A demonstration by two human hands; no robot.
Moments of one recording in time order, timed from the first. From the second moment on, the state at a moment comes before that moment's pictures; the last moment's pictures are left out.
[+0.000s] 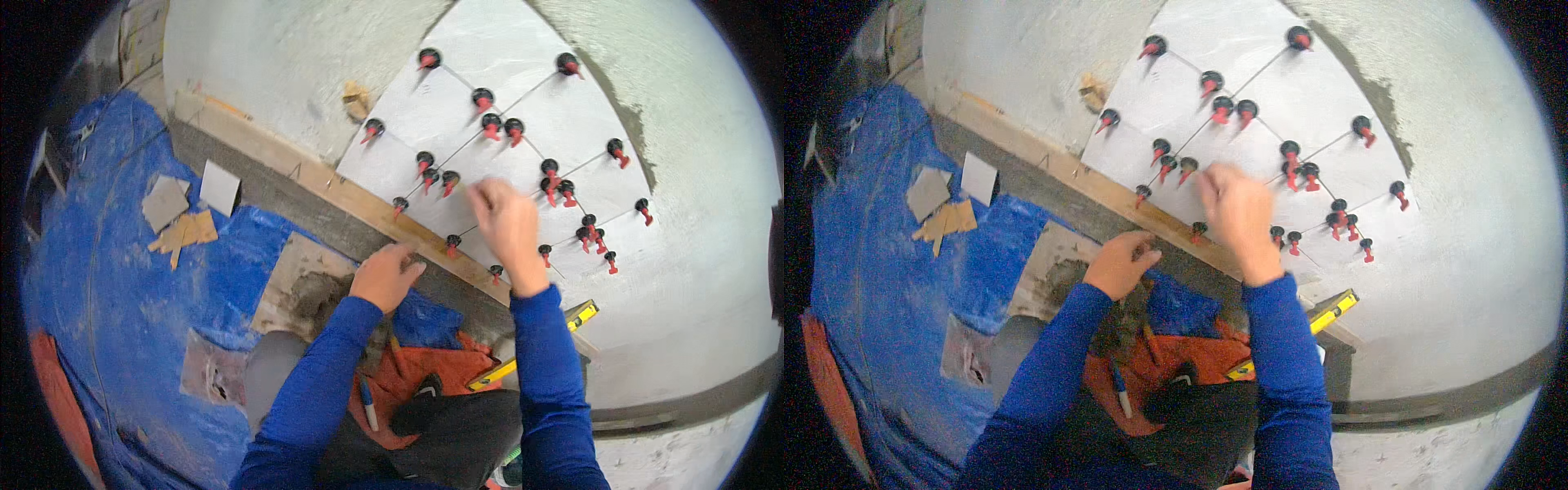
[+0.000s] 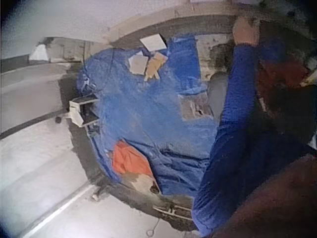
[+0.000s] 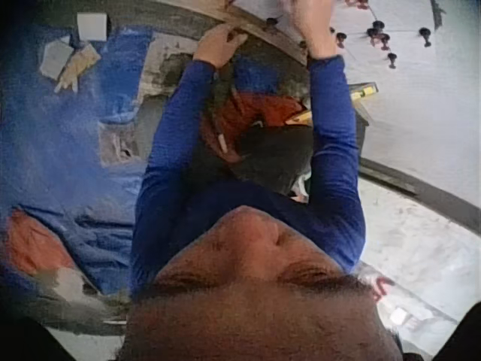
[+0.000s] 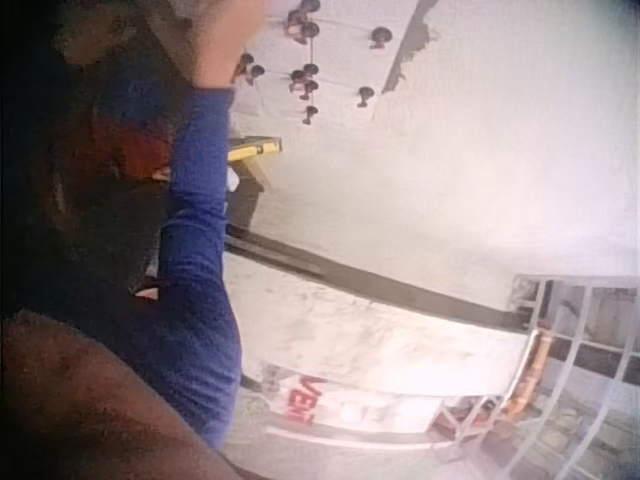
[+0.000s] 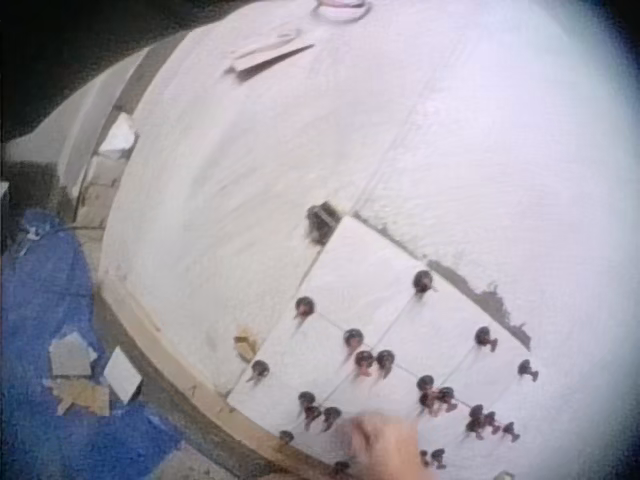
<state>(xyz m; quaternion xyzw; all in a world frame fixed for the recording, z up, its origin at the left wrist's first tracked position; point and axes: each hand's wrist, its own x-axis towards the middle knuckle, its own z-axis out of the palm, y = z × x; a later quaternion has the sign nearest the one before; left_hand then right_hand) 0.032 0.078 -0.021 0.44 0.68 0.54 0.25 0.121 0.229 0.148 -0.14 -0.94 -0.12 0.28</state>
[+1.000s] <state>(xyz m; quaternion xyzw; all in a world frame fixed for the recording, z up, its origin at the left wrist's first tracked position) 0.074 0.062 -0.083 0.66 0.70 0.15 0.23 0.301 0.206 0.107 -0.37 -0.78 0.21 0.46</state>
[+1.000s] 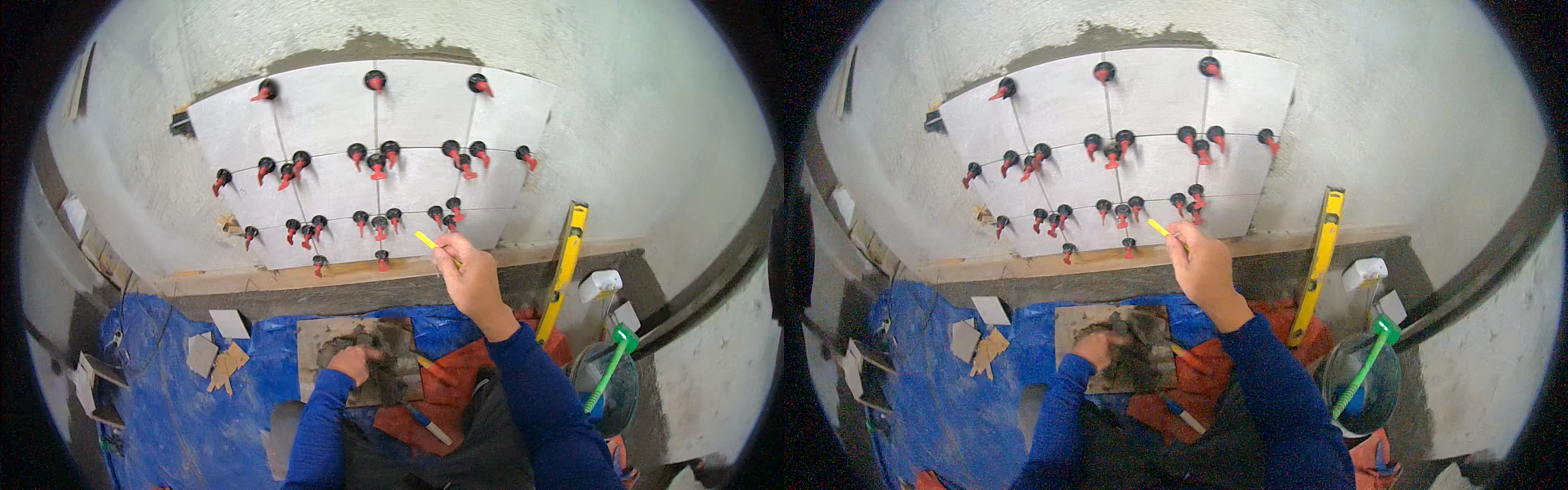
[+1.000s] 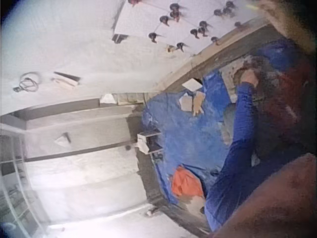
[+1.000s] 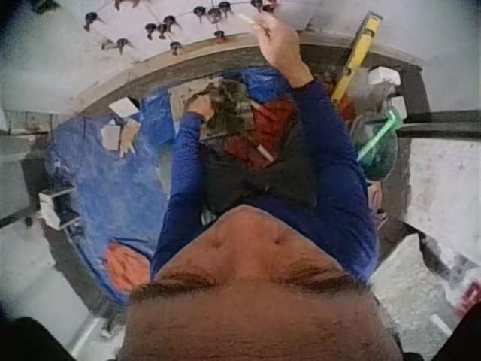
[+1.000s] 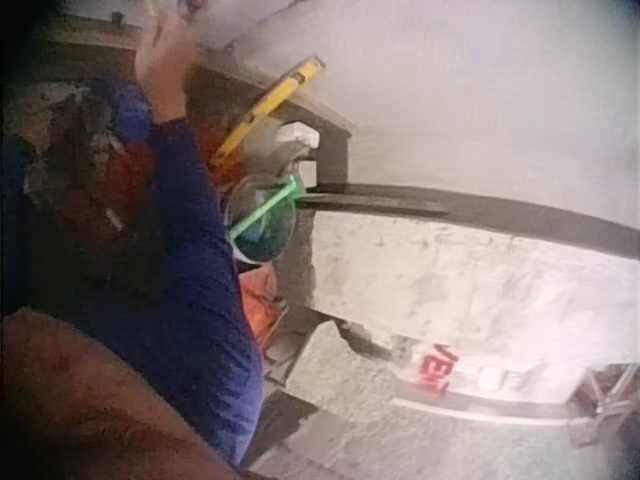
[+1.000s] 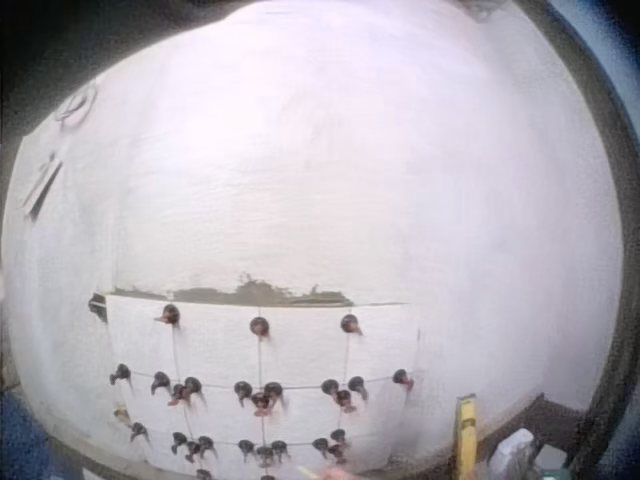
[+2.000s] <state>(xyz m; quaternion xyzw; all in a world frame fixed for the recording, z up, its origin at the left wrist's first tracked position) 0.101 0.071 -0.085 0.63 0.68 0.28 0.23 0.390 0.243 0.096 -0.48 -0.68 0.16 0.53</state>
